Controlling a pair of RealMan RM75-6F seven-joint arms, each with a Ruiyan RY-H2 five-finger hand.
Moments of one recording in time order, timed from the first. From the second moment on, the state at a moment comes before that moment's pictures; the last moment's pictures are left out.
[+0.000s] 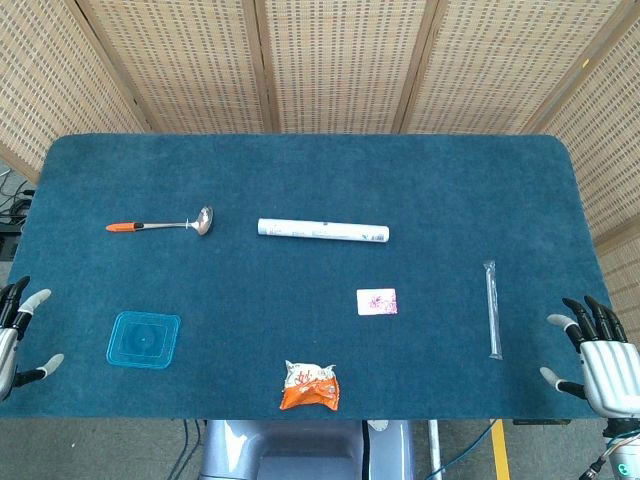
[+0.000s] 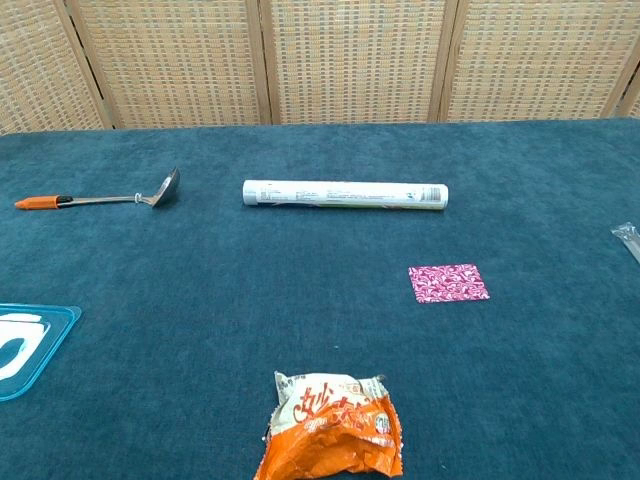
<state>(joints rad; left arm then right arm) -0.04 -1.05 -0.03 -1.74 1.46 1.49 0.13 0.04 -1.08 0.04 -1.65 -1.54 1.52 -0.08</state>
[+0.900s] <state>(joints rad) -0.05 -1.00 -0.04 -1.81 1.44 1.50 0.16 0.12 -1.04 0.06 -1.68 -1.57 1.43 0.02</state>
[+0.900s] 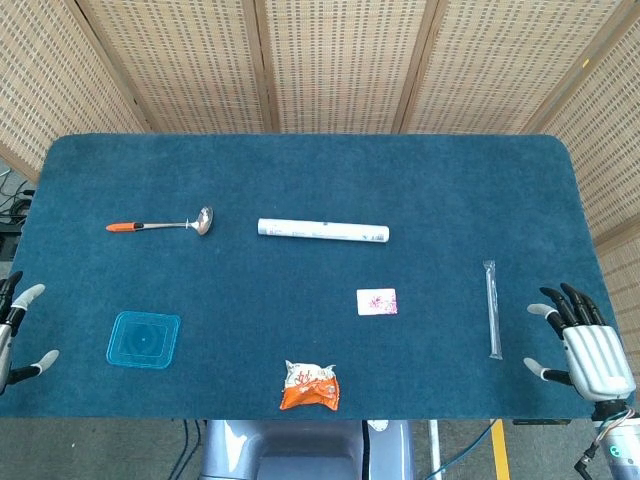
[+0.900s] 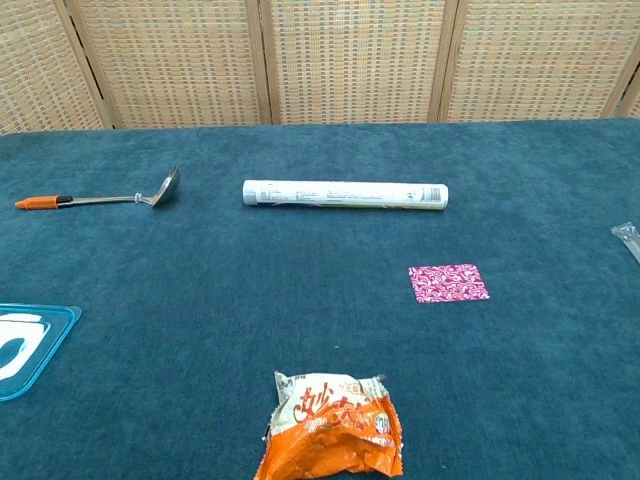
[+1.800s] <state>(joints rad) -0.11 -0.94 -0.09 -1.88 1.40 1.45 0.19 0.52 -1.06 0.09 -1.61 -1.69 1.00 0.24</state>
